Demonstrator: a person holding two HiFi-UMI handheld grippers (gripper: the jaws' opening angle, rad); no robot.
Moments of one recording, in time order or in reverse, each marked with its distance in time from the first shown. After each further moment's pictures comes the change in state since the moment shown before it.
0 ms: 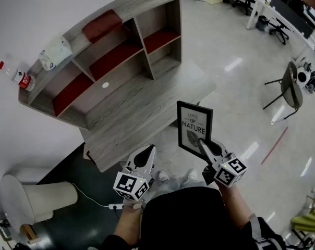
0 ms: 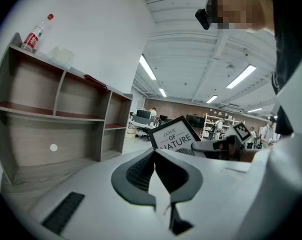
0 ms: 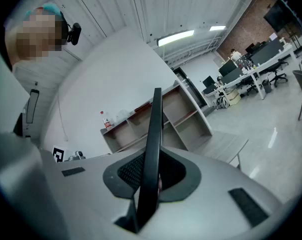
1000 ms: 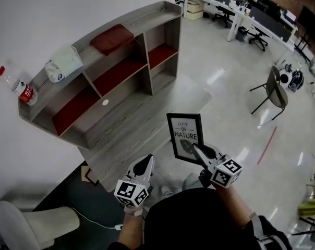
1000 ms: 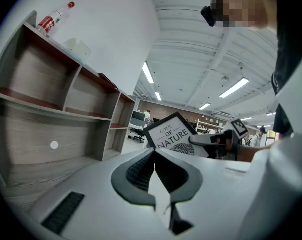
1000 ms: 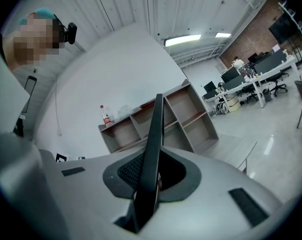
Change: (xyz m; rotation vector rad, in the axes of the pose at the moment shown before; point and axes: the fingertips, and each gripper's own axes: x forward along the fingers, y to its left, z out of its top) left arm -0.061 0.078 -0.008 -0.054 -0.012 -0.107; right arm 0.059 0.083 -0.027 -0.056 -0.020 -0.043
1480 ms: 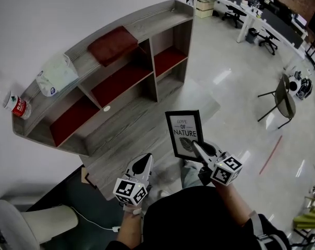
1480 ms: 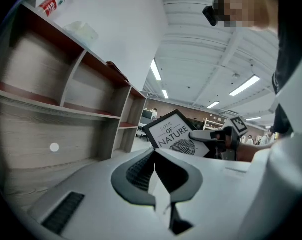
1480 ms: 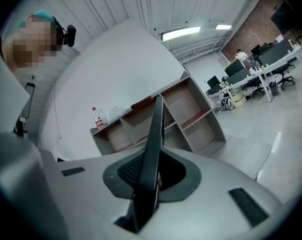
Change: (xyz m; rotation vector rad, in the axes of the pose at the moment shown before) left arm 0.070 0.071 0.006 -0.020 0.020 0.068; right arm 0.090 -0.062 0.028 0.029 0.022 0.054
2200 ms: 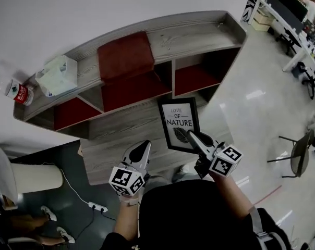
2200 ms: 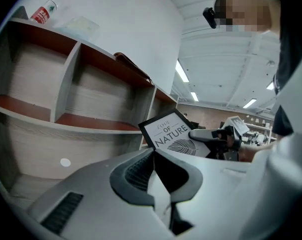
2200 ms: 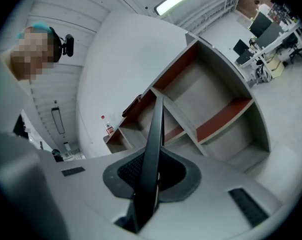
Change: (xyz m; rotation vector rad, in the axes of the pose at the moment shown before) left arm 0.132 0.078 0.073 -0.045 -0.078 0.369; right arm 0.171 -0.090 0.093 0.083 0.197 0.412
